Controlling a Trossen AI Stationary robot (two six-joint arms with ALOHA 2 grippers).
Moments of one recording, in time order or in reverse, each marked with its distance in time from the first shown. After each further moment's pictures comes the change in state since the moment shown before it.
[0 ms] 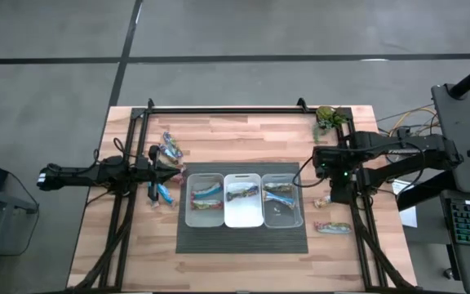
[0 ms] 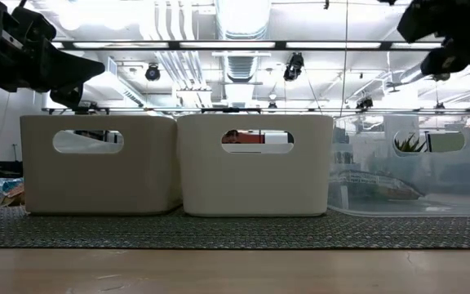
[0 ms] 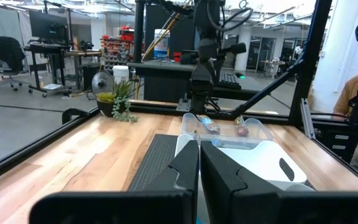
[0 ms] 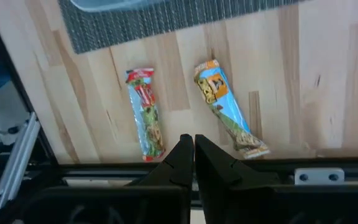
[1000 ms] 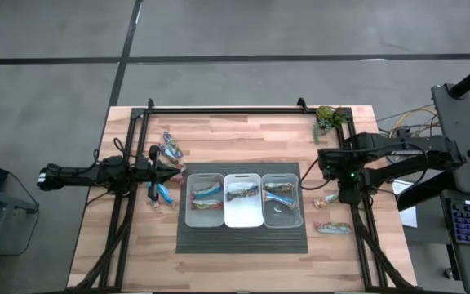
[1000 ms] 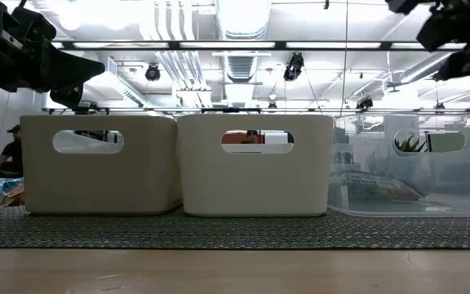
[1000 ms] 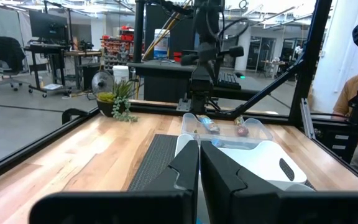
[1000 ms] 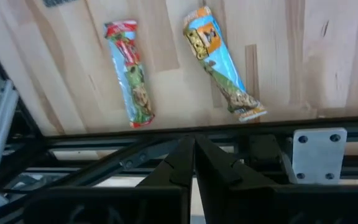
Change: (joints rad) left arm 0.000 0.000 0.000 0.000 0.000 0.000; right arm 0.000 -0.049 -0.063 -0.099 0.003 -0.017
